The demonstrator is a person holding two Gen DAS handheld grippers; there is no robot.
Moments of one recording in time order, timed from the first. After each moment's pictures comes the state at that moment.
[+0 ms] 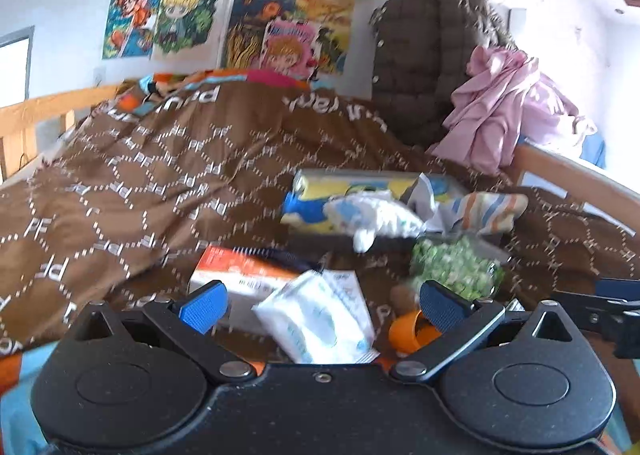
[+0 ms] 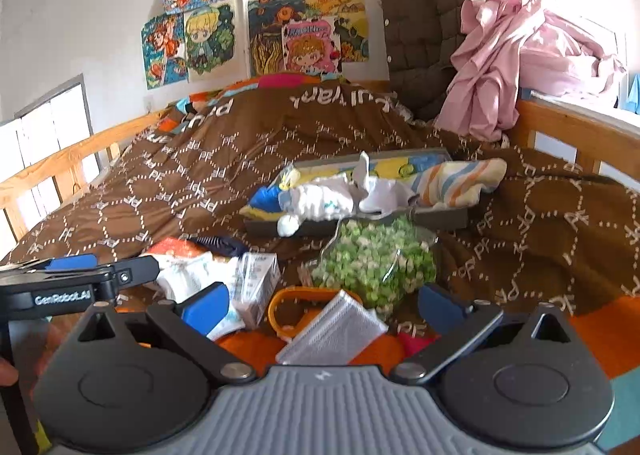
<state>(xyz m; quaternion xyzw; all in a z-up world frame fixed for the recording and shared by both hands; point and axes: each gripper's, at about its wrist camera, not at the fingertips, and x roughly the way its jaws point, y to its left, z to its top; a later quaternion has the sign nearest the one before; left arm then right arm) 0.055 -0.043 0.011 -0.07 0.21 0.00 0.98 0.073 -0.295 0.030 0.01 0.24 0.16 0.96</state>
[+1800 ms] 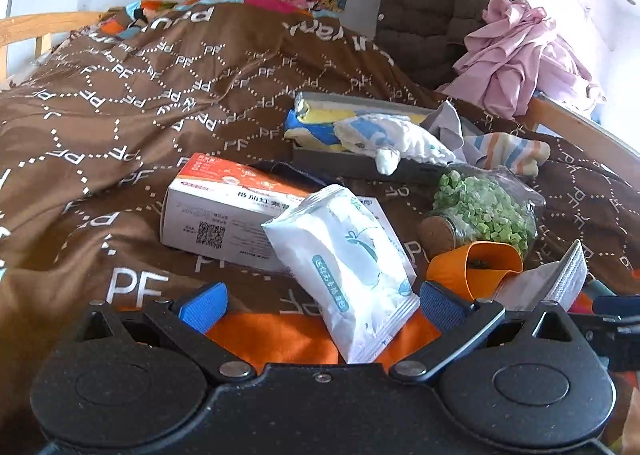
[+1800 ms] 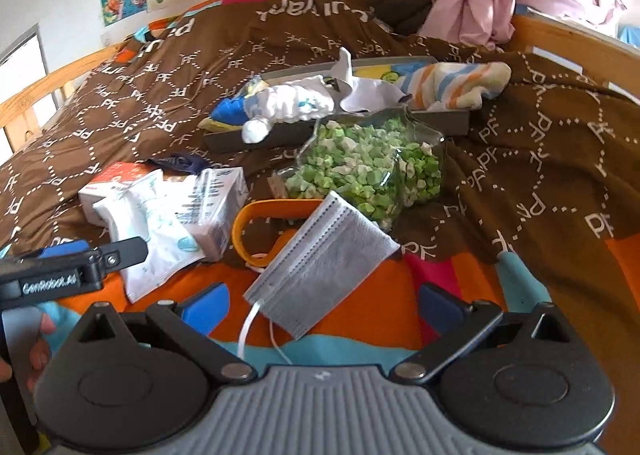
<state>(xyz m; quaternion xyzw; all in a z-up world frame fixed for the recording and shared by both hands) 0.105 -0.017 -0.063 -0.10 0.27 -0.04 0.96 0.119 -0.272 -0.030 0.00 0.35 0.11 0.93</state>
